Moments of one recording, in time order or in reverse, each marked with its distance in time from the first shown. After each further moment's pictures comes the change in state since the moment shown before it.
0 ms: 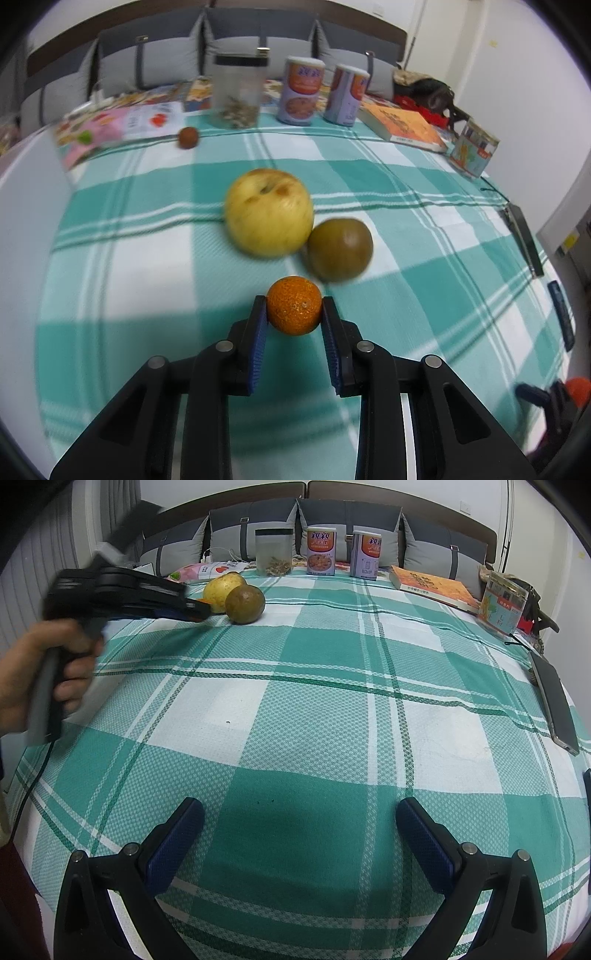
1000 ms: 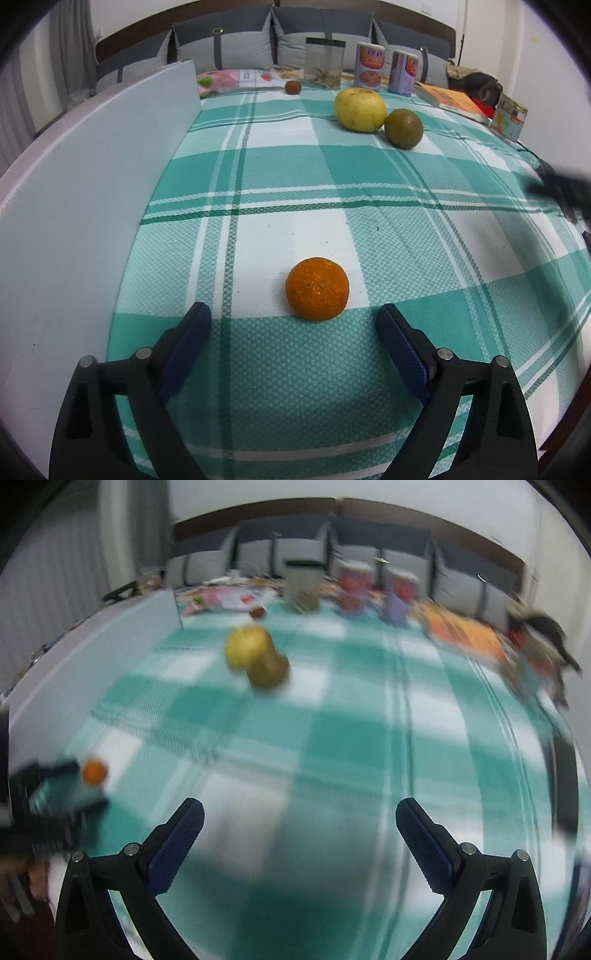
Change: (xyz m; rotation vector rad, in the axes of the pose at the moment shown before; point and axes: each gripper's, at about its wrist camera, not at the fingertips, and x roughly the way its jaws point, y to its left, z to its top) left arm -0.069 0.029 -0.140 -0.060 -0.006 0.258; right arm 0.015 0.016 0.122 -0.114 -0.030 0.141
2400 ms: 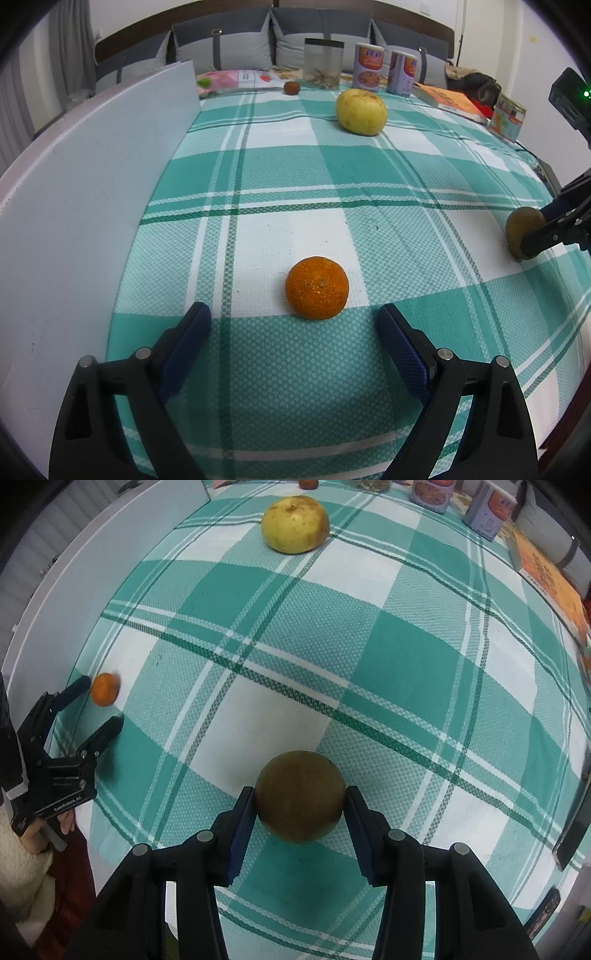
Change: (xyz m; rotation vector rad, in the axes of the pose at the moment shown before) left arm -0.001 0.001 -0.001 0.000 -0.003 -0.003; right arm 0.031 0.005 -0.010 -0.087 0.553 0.103
